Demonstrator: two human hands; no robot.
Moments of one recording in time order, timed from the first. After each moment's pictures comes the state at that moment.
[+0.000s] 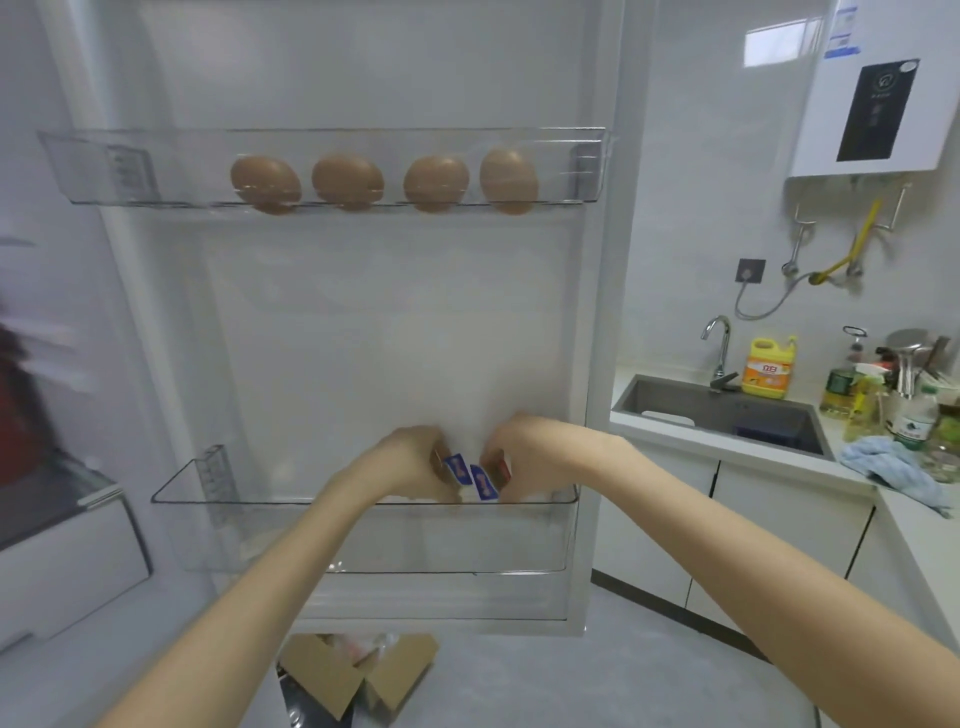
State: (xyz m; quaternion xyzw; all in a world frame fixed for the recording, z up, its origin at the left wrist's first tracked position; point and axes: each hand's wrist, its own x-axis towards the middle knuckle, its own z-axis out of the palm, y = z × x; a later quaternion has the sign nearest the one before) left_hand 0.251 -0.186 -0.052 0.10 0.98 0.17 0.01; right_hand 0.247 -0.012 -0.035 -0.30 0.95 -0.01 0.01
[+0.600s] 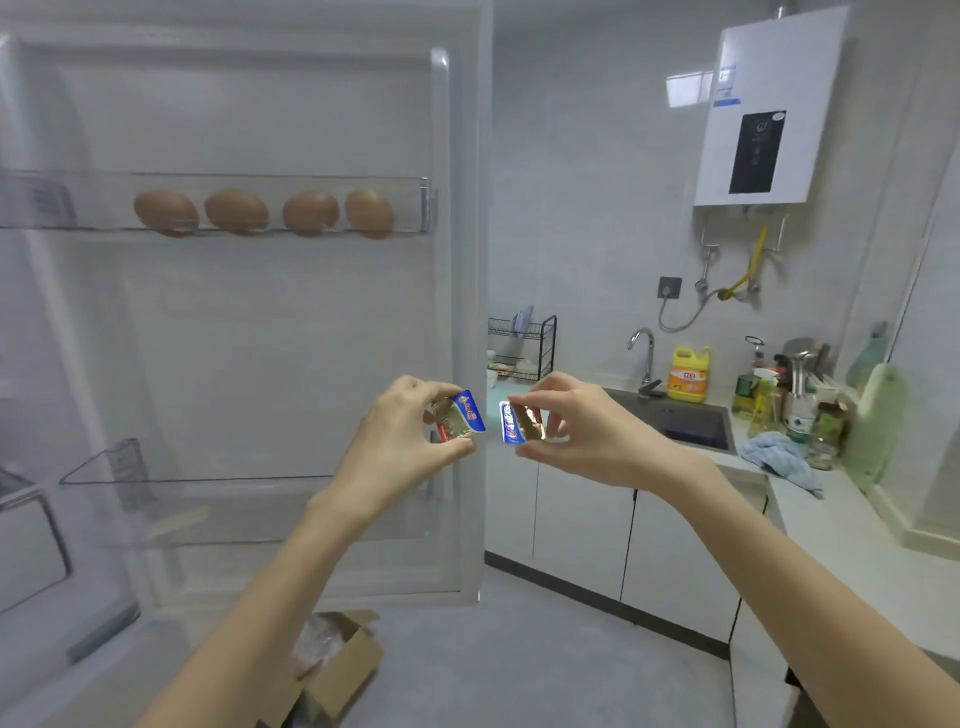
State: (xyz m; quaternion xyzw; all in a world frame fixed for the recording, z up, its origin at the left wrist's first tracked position) left_hand 0.368 -0.060 -0.021 0.19 0.89 0.33 -0.24; right_hand 0.368 0.157 -0.006 -0.28 0.92 -0.20 -0.18
